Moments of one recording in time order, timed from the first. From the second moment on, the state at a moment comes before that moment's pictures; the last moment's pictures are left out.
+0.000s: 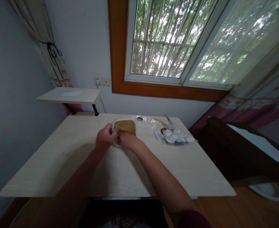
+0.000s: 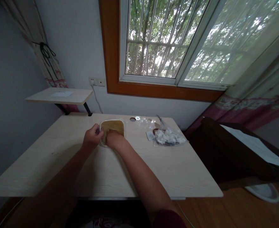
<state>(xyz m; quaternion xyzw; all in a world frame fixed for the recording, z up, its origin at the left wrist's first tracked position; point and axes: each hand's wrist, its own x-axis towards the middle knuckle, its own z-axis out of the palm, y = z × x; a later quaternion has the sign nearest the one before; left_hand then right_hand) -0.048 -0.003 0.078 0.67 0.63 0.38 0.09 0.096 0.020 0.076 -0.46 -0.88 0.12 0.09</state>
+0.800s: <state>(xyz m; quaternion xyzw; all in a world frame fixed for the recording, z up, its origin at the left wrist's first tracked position) -0.034 -0.002 0.082 0.67 0.65 0.35 0.08 0.096 0.026 0.086 -0.52 -0.84 0.11 0.01</state>
